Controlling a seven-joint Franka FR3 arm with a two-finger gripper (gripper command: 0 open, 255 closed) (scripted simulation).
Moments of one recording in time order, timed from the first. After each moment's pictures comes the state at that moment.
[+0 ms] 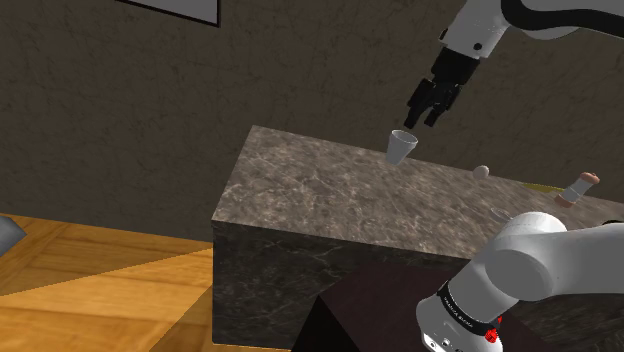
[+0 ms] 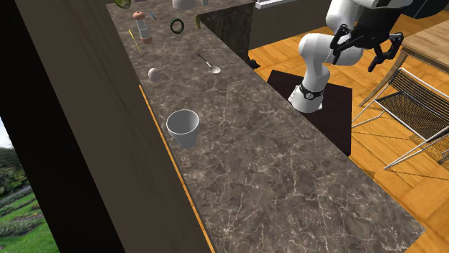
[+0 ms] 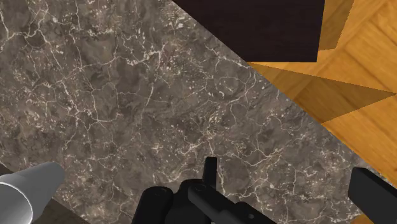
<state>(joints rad) 0.01 -0.79 0.05 -2.31 0.06 1.57 0.08</state>
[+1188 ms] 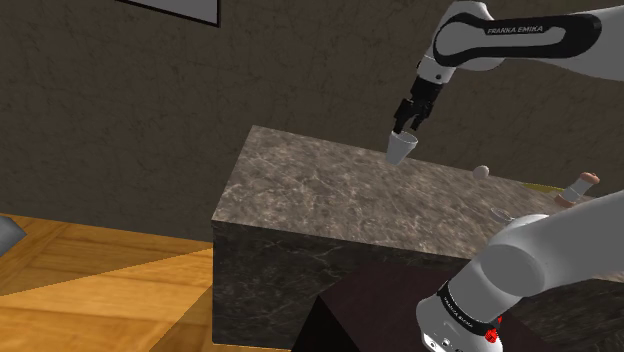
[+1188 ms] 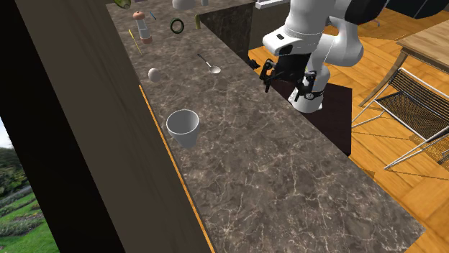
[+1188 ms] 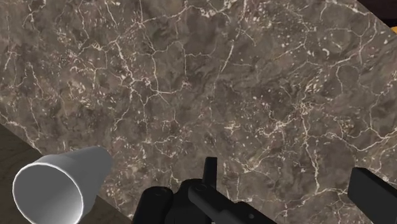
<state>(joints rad) -0.09 -0.43 -0.18 -2.26 -0.09 1.85 -0.19</state>
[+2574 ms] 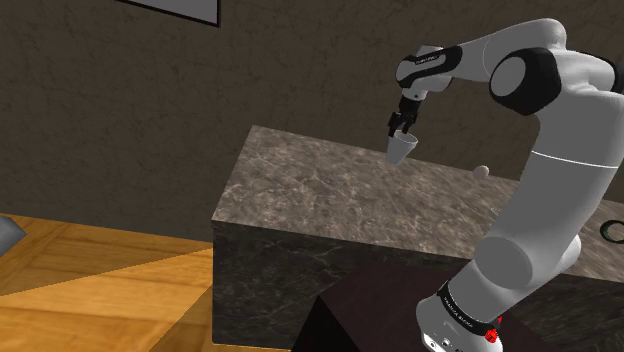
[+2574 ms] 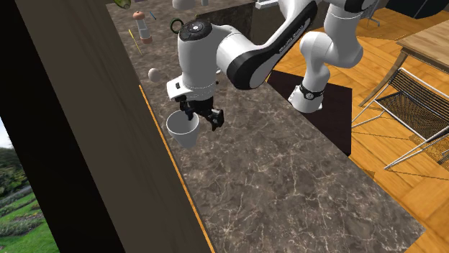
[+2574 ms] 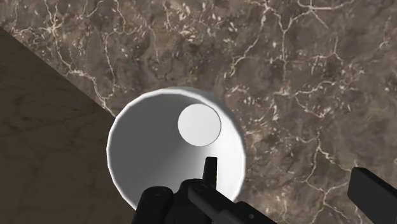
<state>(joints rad) -0.24 0.31 -0.36 -1.71 0.03 2.02 -0.53</state>
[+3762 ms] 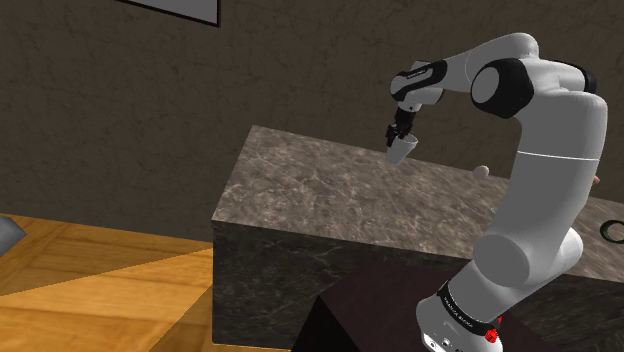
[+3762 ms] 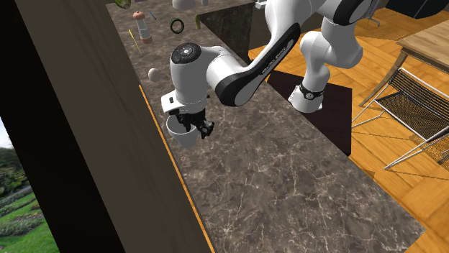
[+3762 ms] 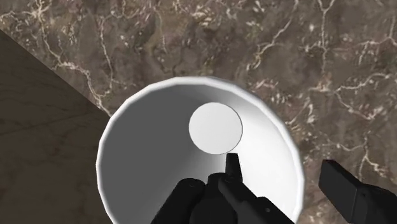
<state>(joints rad) -0.28 0.43 -0.35 -1.68 0.06 2.10 -0.57</state>
